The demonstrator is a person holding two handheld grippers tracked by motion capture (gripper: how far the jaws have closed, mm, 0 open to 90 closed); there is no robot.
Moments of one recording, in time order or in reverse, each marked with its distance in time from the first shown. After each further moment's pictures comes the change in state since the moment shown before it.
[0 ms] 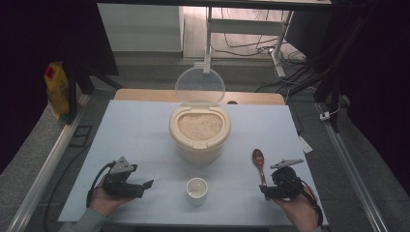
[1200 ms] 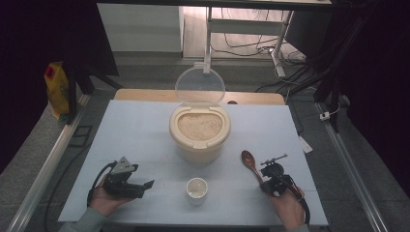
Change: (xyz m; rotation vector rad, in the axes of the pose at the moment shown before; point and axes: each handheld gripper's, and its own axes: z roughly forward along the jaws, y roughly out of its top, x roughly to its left) left arm 0.000 0.000 0.002 0.003 -0.004 0.024; right arm 0.006 0.014 0.035 0.166 -0.095 0.078
